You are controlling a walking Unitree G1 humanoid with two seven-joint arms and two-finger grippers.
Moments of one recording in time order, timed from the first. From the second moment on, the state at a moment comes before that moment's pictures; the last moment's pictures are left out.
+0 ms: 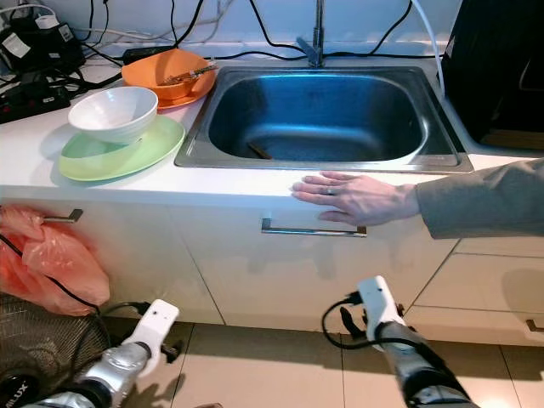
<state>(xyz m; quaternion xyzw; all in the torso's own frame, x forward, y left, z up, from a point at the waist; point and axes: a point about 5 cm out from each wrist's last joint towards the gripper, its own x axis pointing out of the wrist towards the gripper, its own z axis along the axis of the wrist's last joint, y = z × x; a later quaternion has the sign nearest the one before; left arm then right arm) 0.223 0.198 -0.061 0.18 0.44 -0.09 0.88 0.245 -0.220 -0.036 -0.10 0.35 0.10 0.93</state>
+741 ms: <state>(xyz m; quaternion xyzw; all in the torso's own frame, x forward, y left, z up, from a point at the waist) 0.214 0.205 -0.065 0.13 0.44 -0.03 0.89 0.233 -0.204 -0.051 -0.10 0.38 0.07 0.92</state>
